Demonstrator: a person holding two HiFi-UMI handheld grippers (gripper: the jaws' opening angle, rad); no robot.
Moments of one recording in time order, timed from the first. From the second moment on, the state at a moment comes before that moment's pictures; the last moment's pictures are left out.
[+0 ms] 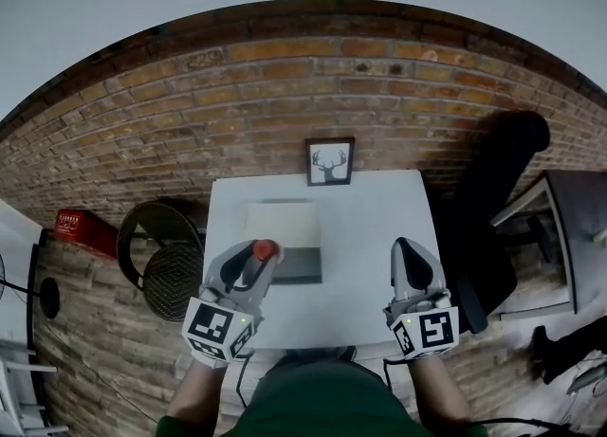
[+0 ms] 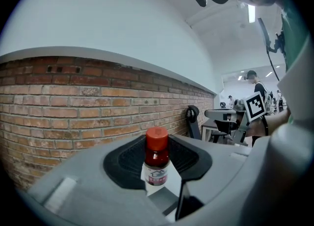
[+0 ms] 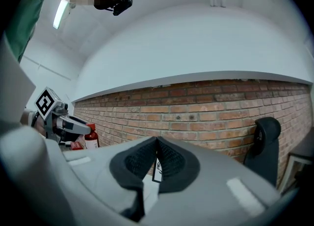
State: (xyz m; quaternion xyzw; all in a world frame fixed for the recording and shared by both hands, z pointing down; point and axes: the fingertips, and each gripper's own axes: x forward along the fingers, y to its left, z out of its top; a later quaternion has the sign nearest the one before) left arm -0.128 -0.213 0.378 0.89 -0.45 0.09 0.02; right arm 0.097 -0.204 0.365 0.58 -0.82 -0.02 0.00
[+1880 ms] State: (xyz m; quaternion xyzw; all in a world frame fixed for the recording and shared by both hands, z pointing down) left arm -0.139 -0.218 0.388 0.88 -0.46 0.09 0.02; right arm 0.096 -0.203 0.385 0.58 -0.82 0.01 0.01
